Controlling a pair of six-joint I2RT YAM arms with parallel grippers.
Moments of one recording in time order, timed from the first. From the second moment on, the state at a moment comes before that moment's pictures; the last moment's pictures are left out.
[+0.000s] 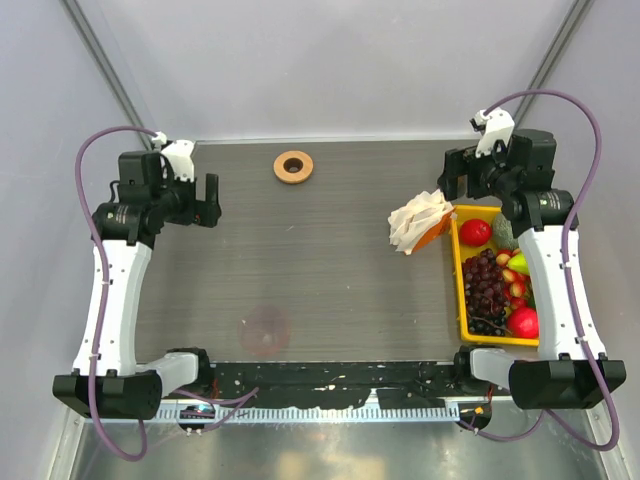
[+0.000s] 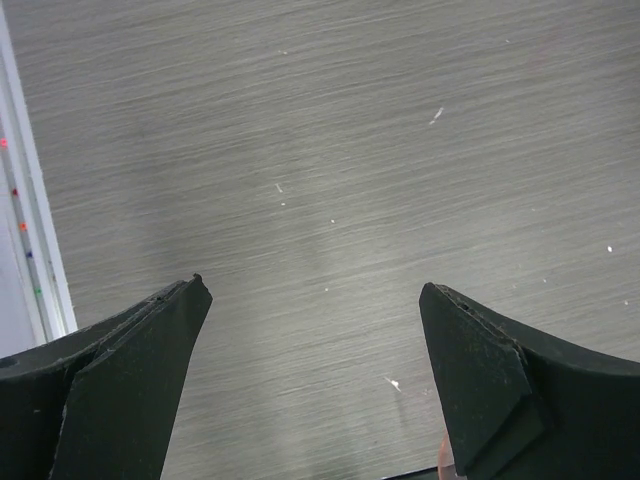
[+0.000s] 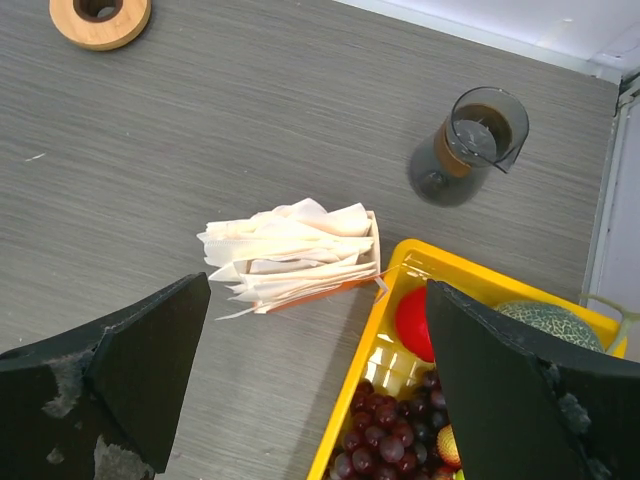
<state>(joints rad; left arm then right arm) -0.02 1.17 1.44 -0.96 0.17 0.10 -0.01 1.20 1.41 -0.70 -0.26 -0.18</state>
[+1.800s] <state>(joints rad) -0.02 1.23 1.52 -0.94 0.32 0.35 -0.15 2.17 1.90 -0.58 -0.12 -0.45</state>
